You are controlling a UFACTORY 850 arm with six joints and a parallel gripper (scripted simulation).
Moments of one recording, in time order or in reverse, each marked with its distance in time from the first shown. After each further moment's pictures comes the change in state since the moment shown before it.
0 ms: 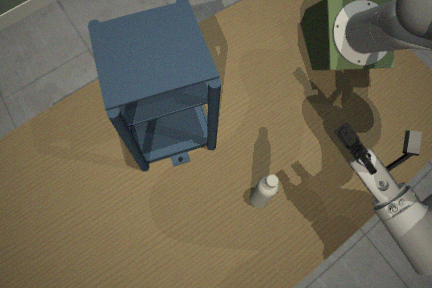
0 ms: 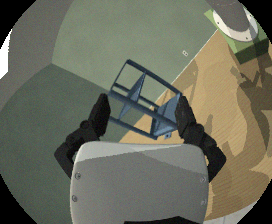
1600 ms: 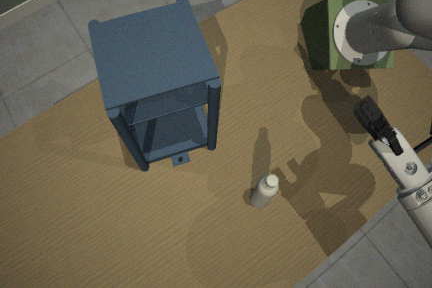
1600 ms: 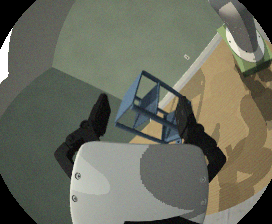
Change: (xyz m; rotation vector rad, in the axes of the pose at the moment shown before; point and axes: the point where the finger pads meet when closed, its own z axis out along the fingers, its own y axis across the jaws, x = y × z) arm 0.051 -0.079 0.009 -0.019 0.015 0.008
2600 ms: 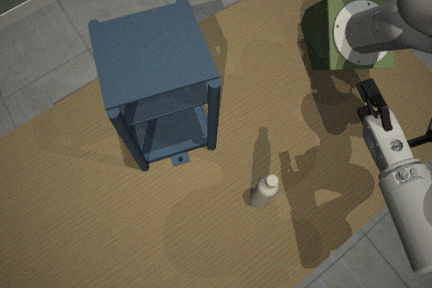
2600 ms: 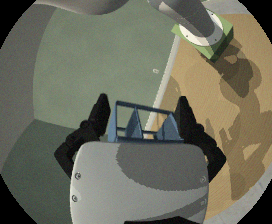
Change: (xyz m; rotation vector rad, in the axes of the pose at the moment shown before) arm 0.019 0.043 0.016 -0.343 0.242 0.169
